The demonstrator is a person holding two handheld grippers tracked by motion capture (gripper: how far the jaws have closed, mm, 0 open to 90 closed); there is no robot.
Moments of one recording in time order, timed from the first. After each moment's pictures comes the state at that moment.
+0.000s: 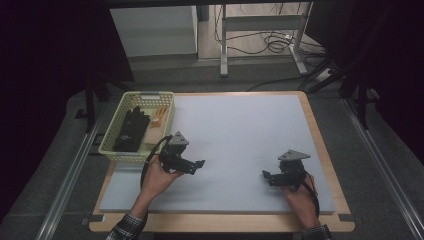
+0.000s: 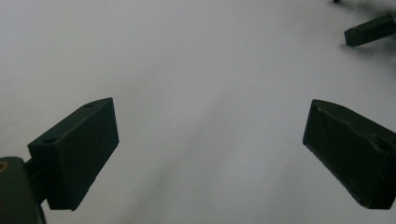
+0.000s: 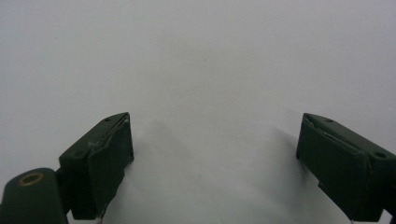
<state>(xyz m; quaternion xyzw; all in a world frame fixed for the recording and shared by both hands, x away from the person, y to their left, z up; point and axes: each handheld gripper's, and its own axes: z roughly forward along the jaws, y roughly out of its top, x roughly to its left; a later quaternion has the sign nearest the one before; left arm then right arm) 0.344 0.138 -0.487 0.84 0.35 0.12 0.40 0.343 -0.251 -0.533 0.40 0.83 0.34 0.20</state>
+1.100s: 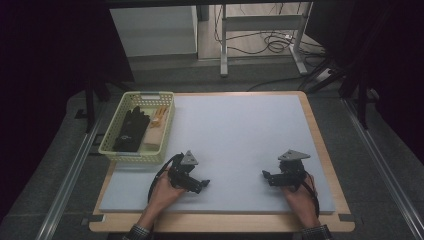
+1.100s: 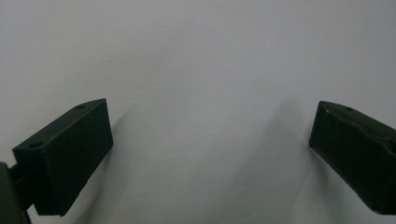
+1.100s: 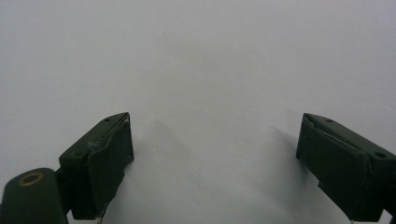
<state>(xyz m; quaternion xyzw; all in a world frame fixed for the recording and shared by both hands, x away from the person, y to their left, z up) 0.328 0.118 -0.547 0.87 0.32 0.11 0.36 0.343 -0.251 -0.533 0.40 0.83 0.34 0.20</state>
